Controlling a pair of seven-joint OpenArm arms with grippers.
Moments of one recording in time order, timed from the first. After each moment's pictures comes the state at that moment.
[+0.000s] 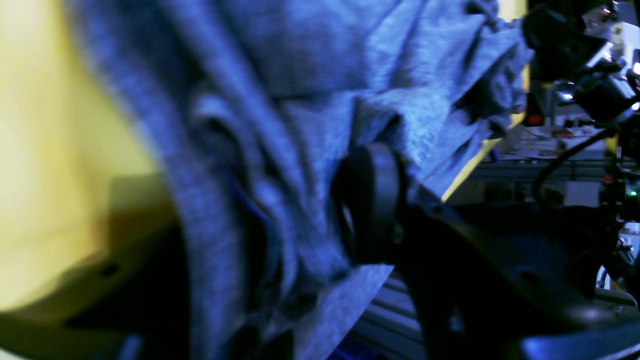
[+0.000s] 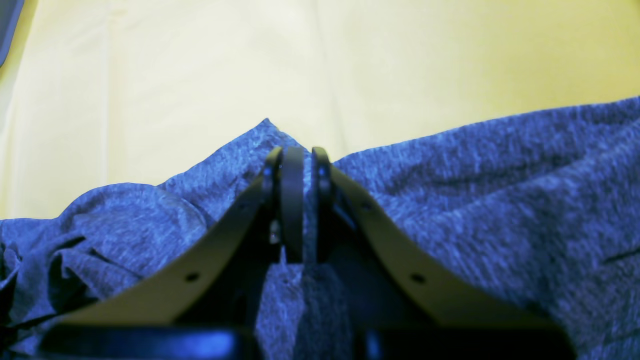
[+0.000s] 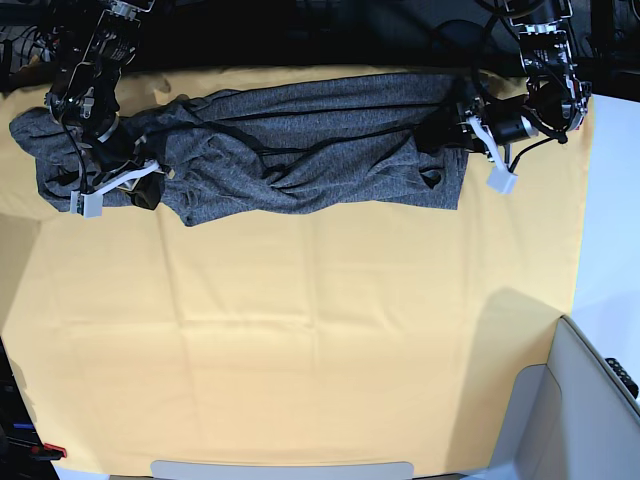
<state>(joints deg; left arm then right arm) 10.1 -15.5 -19.4 79.1 -67.8 -33.7 76.0 -10.5 4.1 27.7 101.1 33.9 18.9 -50.4</state>
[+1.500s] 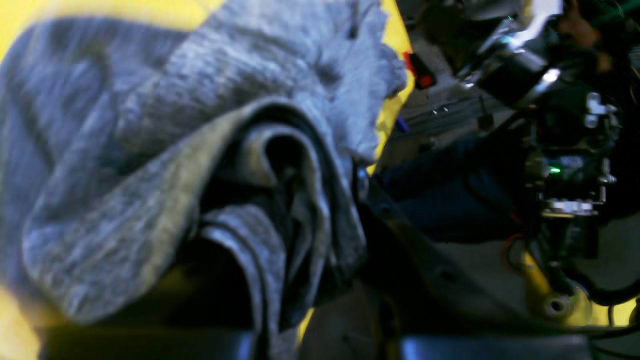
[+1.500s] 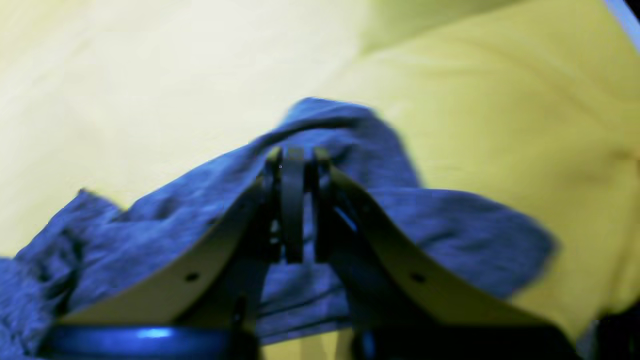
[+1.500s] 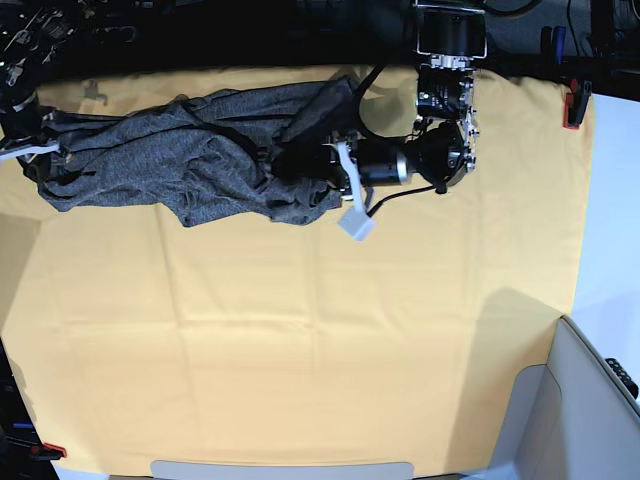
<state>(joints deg) -1.5 3.5 -0.1 83.4 -65.4 -32.2 78.3 -13.5 9.7 49.9 103.7 33.8 19.1 -50.6</state>
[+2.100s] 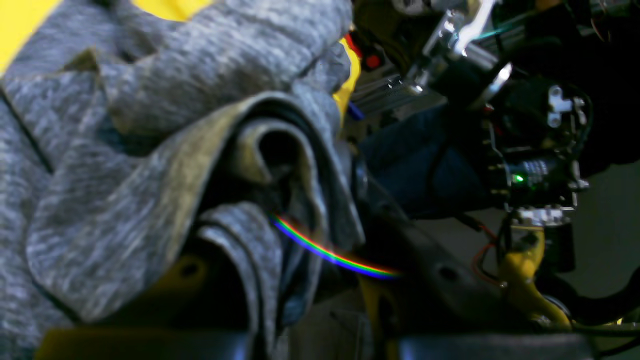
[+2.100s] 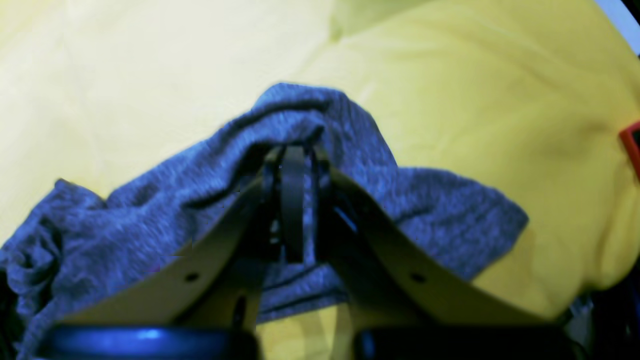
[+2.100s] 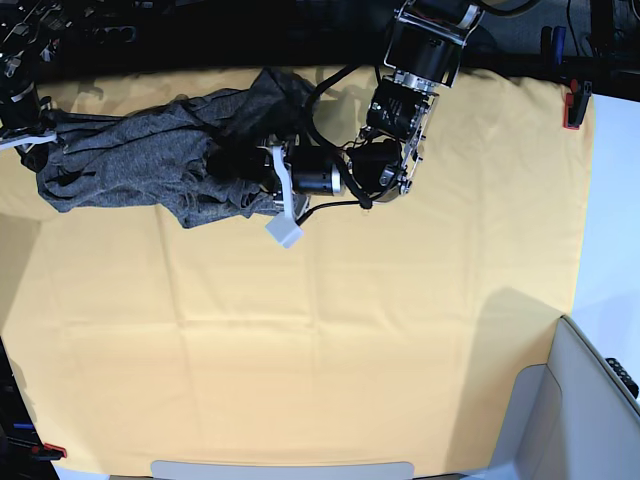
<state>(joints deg) -8.0 4.4 15.9 76.4 -65.4 -30.6 67.5 -15.1 9.3 51.1 103.4 33.7 19.1 -50.6</state>
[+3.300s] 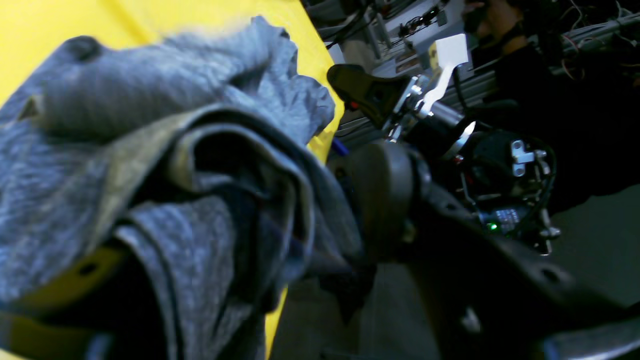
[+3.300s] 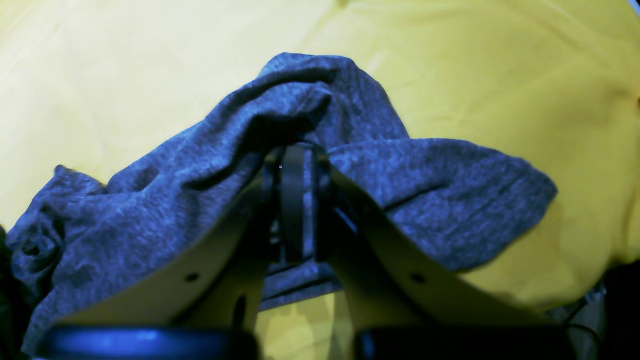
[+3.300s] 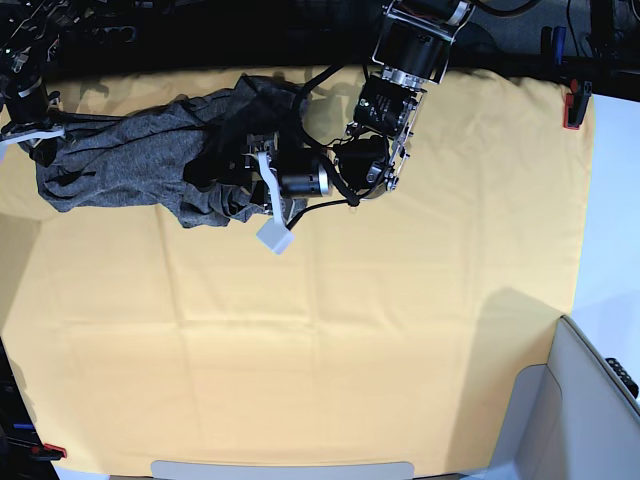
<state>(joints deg) -7.5 8.0 15.9 76.4 -65.3 -30.4 62.3 -15.9 7.4 51.0 103.3 33.8 19.1 -50.6</state>
